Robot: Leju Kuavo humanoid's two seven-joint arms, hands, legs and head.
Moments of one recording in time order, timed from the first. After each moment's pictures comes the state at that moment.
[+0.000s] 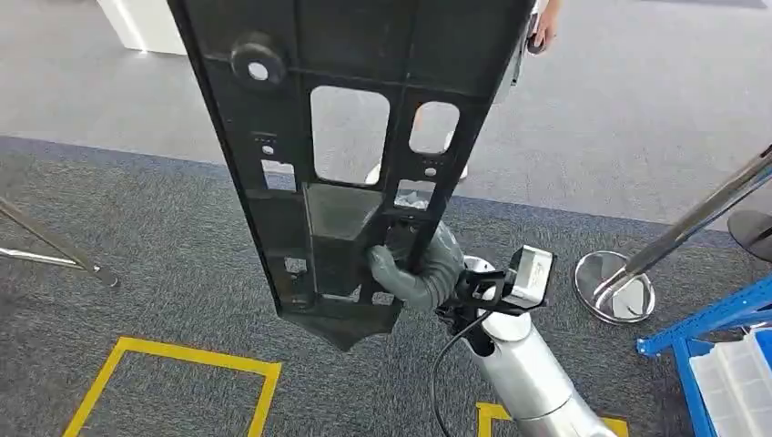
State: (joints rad) left arm -0.11 -0.19 0.93 -0.19 -1.33 0.28 -0.04; right arm -0.44 0.01 0.48 -1.67 -0.13 0.41 -0.40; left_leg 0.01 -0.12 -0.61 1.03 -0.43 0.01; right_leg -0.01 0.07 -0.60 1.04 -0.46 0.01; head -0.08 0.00
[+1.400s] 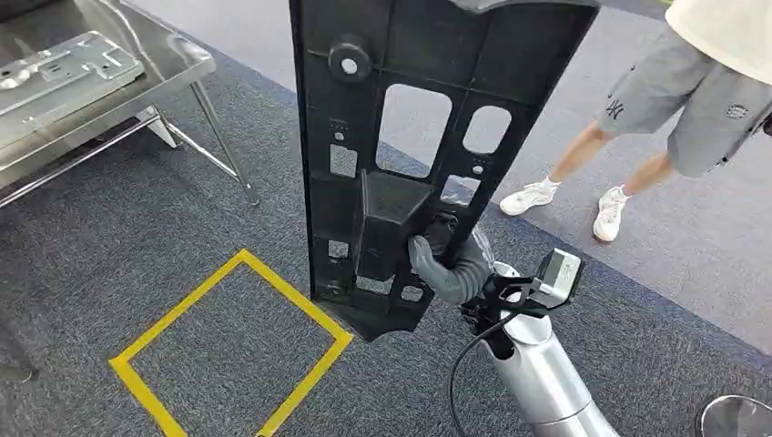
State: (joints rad) left arm -0.13 -0.19 0.90 -0.19 -1.41 0.26 0.02; right arm -0.37 -0.03 0.37 -1.65 -0.11 0.39 -0.45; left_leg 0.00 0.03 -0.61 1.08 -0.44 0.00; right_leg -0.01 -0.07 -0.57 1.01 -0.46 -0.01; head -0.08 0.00
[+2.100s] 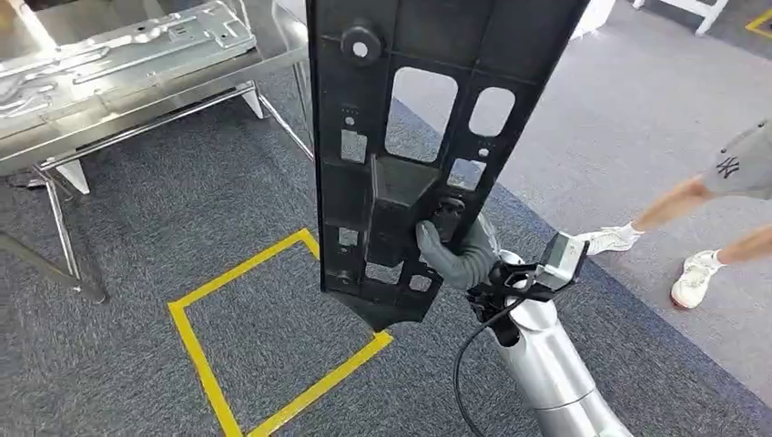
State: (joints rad) left arm -0.12 -0.20 0.90 -0.19 -1.39 0.27 0.00; right arm -0.42 -0.04 0.35 -1.60 -0.13 0.42 -0.45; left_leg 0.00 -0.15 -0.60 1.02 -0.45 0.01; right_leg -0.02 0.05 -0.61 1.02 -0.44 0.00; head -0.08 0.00
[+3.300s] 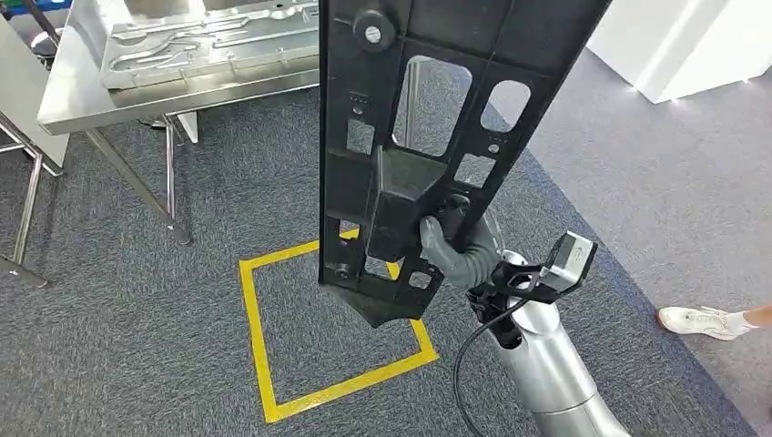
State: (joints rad) left arm -0.11 -0.21 0.90 -0.19 -1.38 0.26 0.00; right arm -0.40 -0.04 0.34 -1.64 -0.15 0.38 -0.43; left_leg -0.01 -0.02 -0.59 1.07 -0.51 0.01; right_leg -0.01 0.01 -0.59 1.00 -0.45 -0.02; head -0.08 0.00
